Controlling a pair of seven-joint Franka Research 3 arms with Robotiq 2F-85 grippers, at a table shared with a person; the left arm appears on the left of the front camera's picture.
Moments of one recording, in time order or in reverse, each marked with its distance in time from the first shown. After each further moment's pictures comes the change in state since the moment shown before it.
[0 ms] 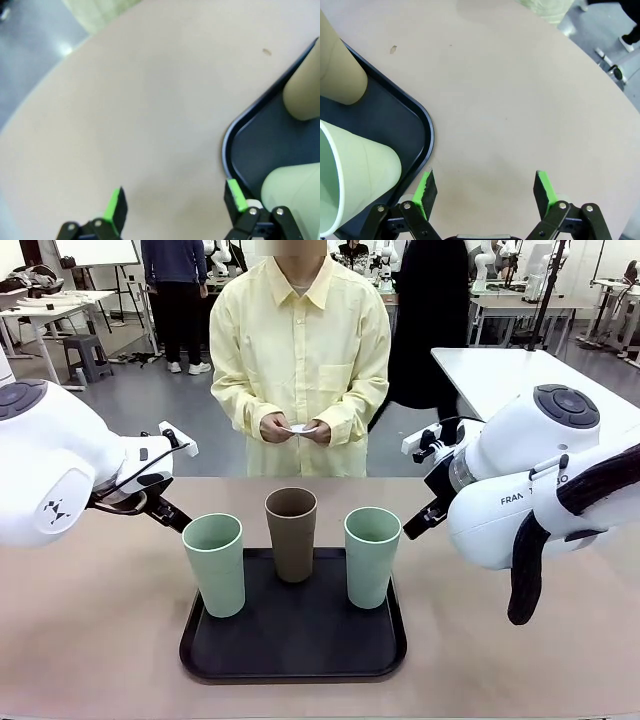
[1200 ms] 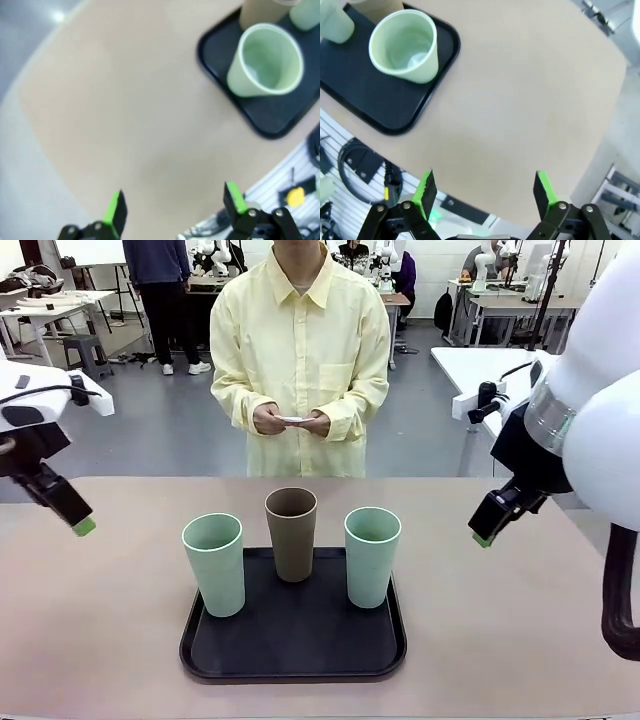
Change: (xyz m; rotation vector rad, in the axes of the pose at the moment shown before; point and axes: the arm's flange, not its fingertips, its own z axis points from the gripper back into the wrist) left arm -0.037 0.002 0.184 -0.008 0.254 -0.022; right arm -0.029 0.043 0.190 -0.058 0.270 -0.063
